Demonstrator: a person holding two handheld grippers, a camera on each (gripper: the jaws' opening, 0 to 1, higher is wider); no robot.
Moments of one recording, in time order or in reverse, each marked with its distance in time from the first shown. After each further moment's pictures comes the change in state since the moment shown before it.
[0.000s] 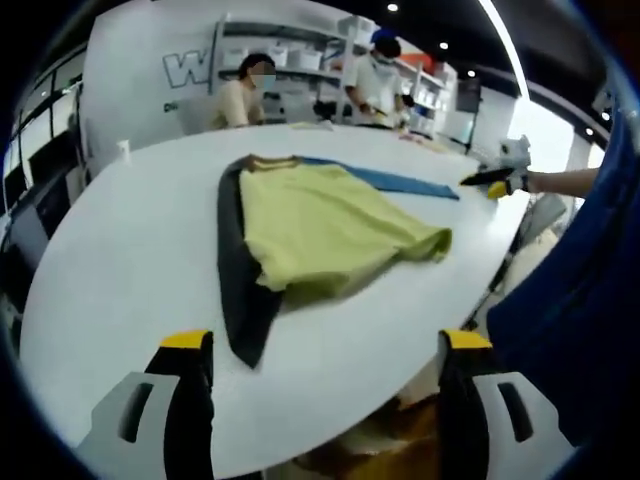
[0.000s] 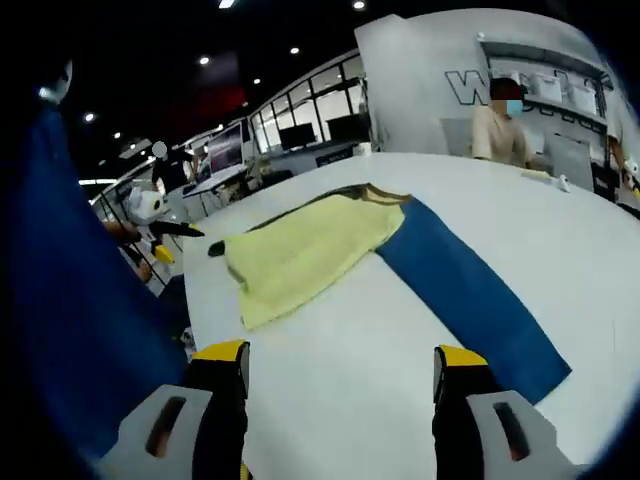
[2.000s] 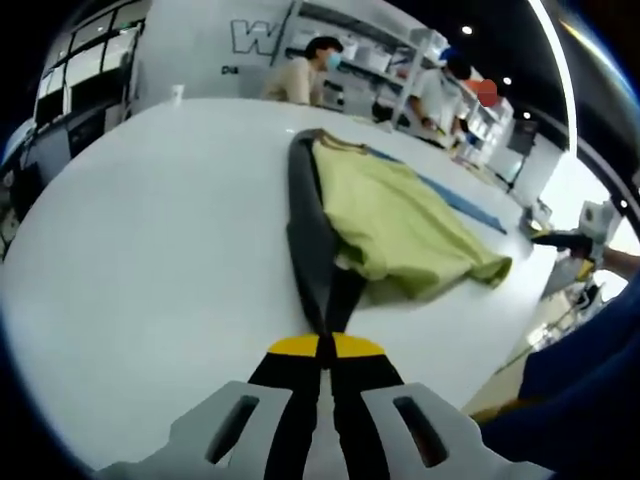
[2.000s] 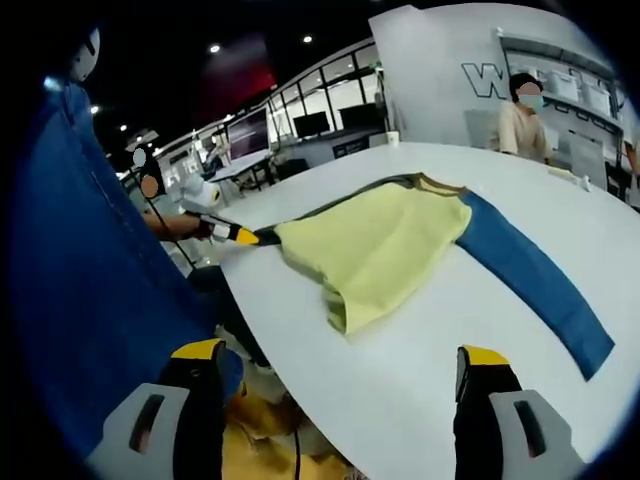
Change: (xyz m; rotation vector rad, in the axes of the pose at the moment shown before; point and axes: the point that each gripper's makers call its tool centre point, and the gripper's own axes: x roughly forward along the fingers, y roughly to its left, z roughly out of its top) left arm 0.027 0.065 -0.023 -0.260 0.004 0.086; right arm 0.025 0.115 -0.006 0.011 0.047 0.018
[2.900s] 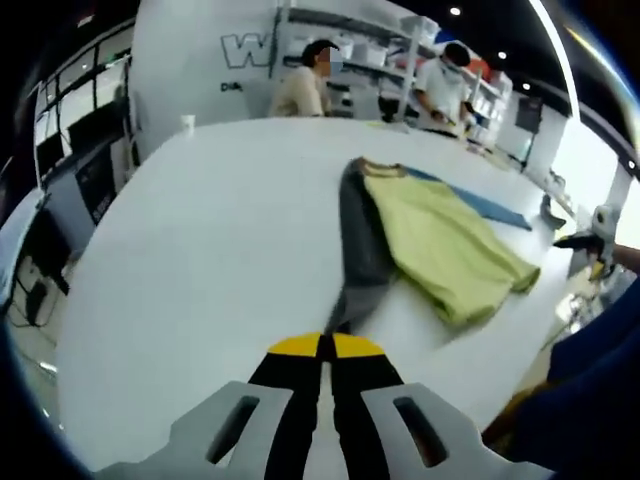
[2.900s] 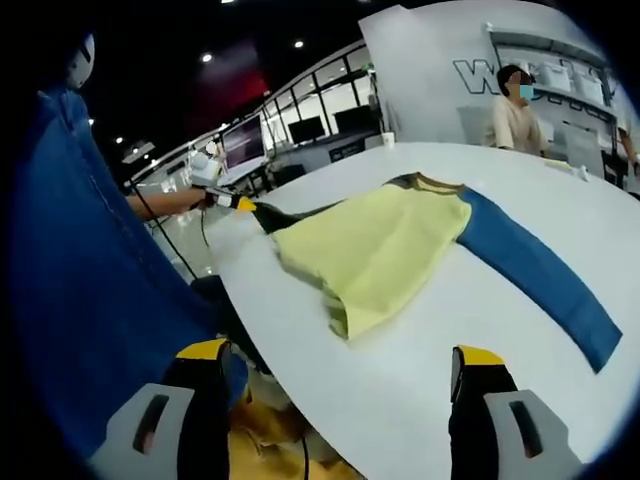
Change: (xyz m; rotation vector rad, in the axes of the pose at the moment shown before) left arm -0.029 0.098 0.085 0.161 0.032 0.093; right arm 0.006 -0.001 0.002 0.047 -0.021 -0.001
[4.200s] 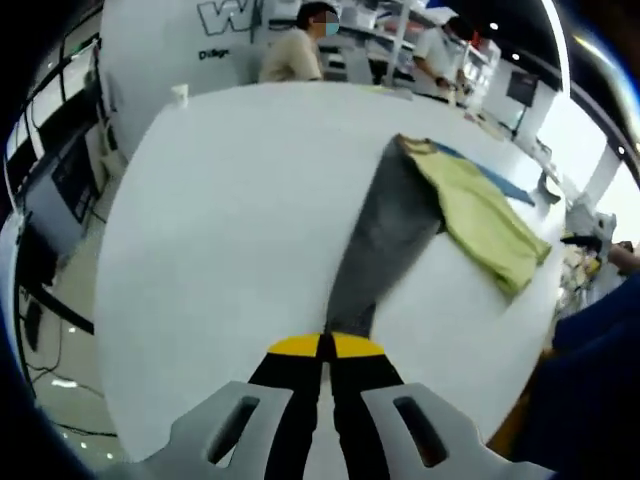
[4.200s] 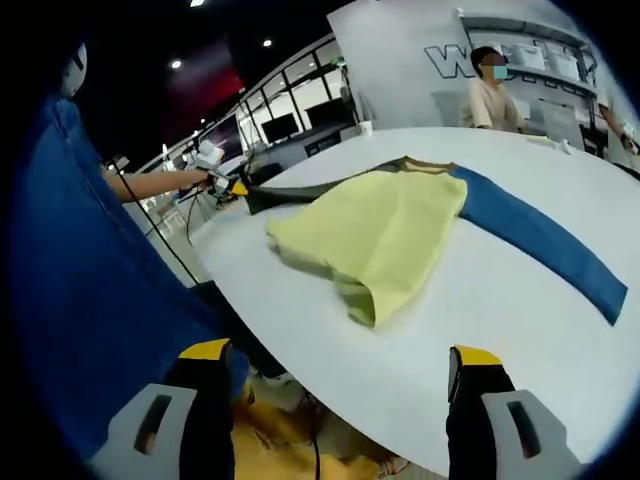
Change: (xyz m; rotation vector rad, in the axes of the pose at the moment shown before) left arm 0.012 0.128 0.013 0.039 0.182 -0.104; right arm 0.022 0.032 -0.014 0.102 0.027 -0.077
